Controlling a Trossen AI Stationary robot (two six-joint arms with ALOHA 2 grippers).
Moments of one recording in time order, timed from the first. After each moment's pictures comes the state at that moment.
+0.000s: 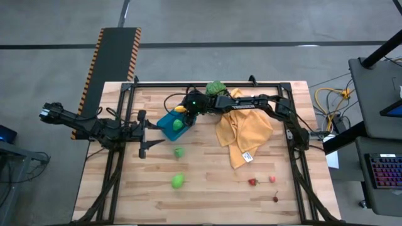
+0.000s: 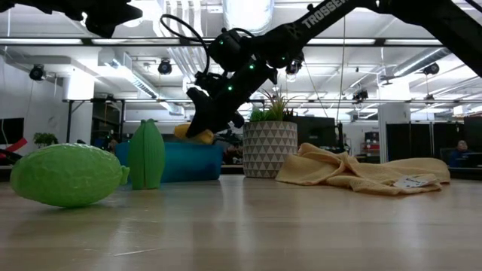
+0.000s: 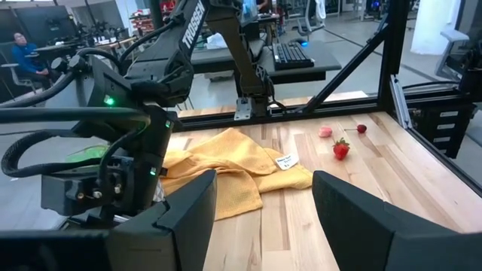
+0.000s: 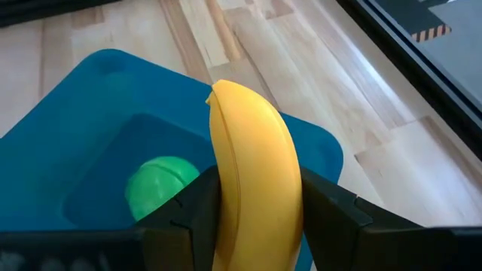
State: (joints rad) left arm -0.33 0.56 0.49 -0.04 -0.41 0.07; right arm -0.26 2.19 1.66 -0.17 0.04 0.07
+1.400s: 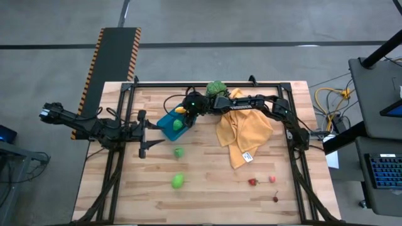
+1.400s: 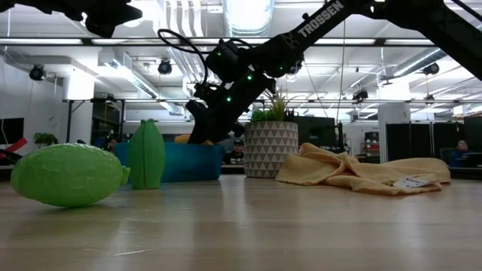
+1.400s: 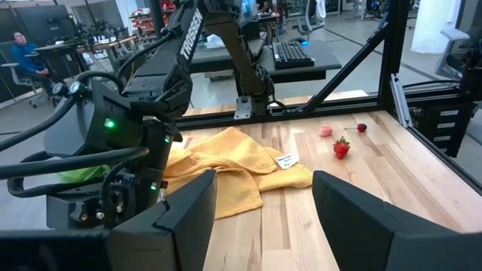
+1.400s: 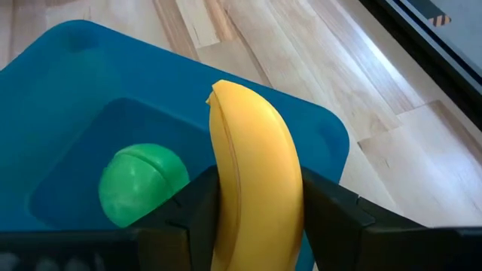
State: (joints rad) left arm -0.33 0.56 0.49 -0.04 -0.41 0.07; right arm -0.27 2.23 1.66 -0.15 0.05 0.07
